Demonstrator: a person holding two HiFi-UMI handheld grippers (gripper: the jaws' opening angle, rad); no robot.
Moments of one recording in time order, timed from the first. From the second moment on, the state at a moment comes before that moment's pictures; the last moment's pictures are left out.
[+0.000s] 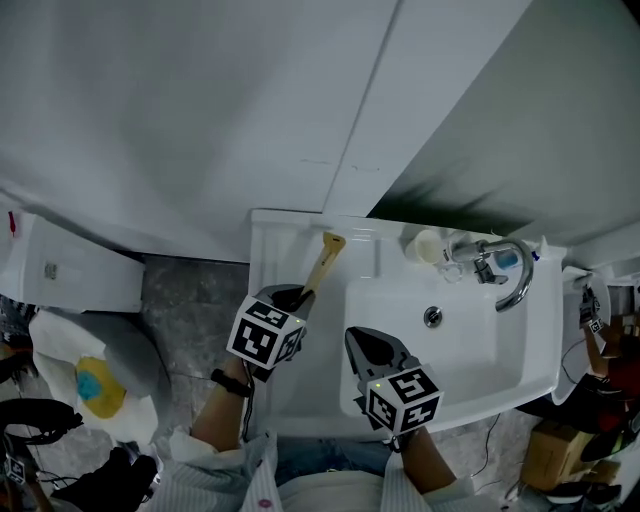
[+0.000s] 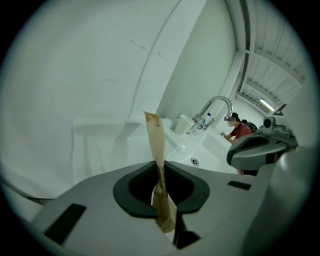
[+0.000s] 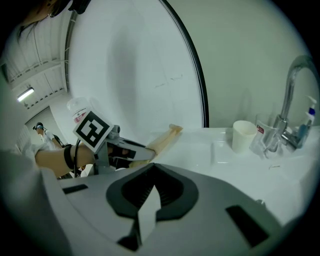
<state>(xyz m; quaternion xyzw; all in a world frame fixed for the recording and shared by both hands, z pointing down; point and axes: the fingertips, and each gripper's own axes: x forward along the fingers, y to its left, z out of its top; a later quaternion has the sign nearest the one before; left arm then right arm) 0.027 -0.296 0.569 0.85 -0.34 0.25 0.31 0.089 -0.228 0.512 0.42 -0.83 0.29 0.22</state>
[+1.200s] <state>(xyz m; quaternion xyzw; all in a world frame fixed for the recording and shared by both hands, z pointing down) 0.041 -0.288 0.633 0.82 -0.30 0.32 0.37 0.086 -0.243 0.528 0.42 -0.83 0.32 0.20</state>
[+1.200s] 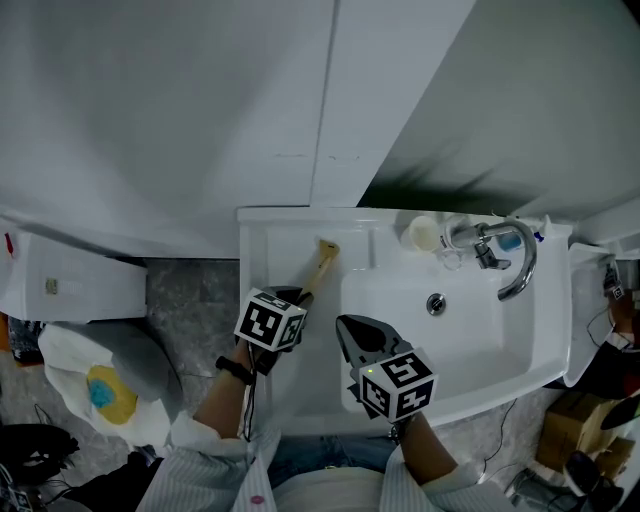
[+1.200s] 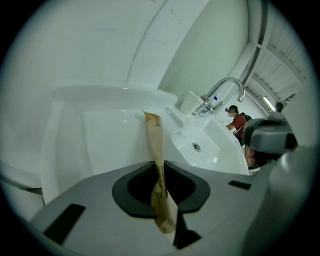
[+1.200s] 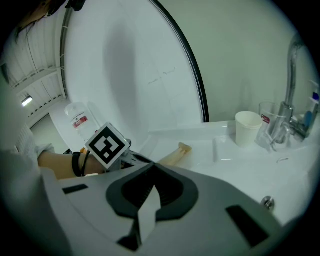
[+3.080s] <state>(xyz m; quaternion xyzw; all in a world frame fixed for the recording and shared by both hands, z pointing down) 0.042 -0.286 0.562 0.86 -0.33 0.27 0.28 0.085 -0.215 0.496 0.43 -0.84 0.27 0.18</state>
